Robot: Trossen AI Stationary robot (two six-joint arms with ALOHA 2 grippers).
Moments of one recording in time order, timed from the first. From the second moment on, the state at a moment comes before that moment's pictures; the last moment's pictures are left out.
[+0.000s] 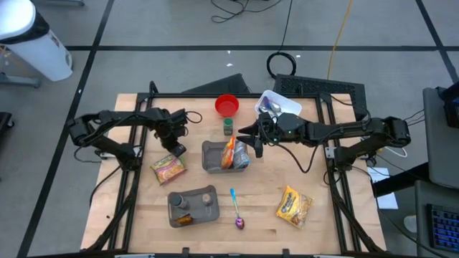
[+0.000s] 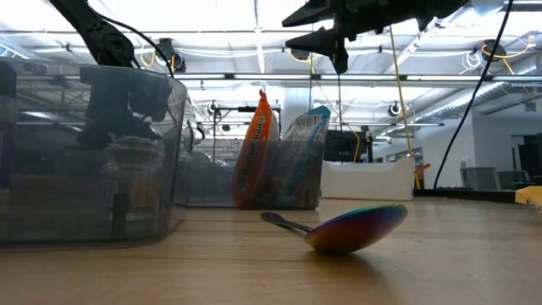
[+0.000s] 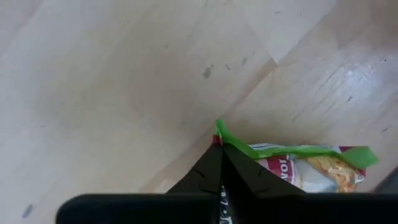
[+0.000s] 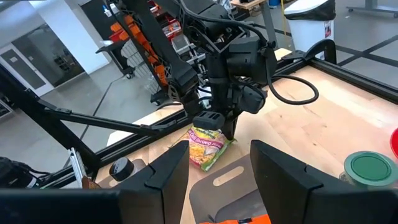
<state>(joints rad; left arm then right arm) 0.57 1.42 0.67 -0.86 0.36 -0.22 -0.09 1.32 0.88 0.28 0.00 0.45</state>
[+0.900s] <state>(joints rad) 0.57 1.04 0.89 -0.90 0.12 -0.30 -0.10 1.32 0.88 0.35 0.00 0.46</state>
